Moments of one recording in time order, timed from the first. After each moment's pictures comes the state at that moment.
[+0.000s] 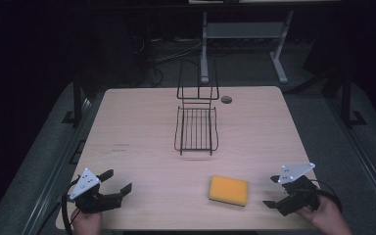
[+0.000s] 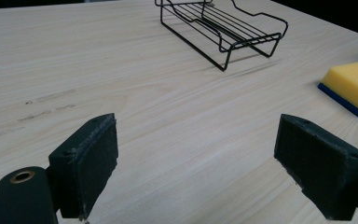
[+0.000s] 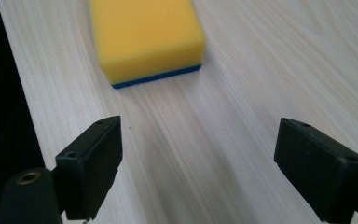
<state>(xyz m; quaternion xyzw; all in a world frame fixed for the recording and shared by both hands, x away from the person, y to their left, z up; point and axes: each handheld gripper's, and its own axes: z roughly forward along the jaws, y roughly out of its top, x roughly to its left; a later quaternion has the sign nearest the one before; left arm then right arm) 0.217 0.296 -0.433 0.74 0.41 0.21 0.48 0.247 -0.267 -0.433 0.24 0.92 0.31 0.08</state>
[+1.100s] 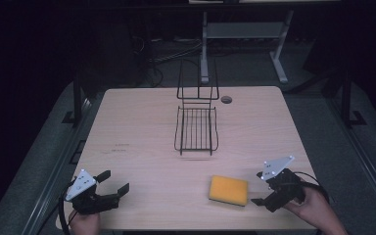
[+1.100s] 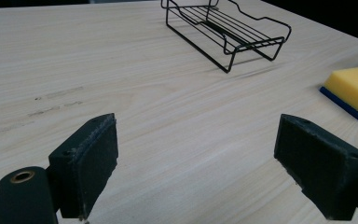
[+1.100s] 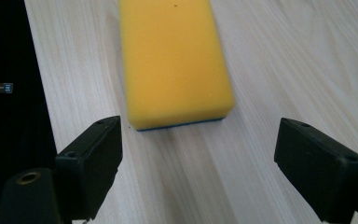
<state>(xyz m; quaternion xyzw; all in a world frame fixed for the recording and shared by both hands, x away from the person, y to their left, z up) 0.215 0.302 -0.433 0.73 0.42 0.21 0.49 0.260 -0.226 -0.413 0.19 0.94 0.28 0.06</state>
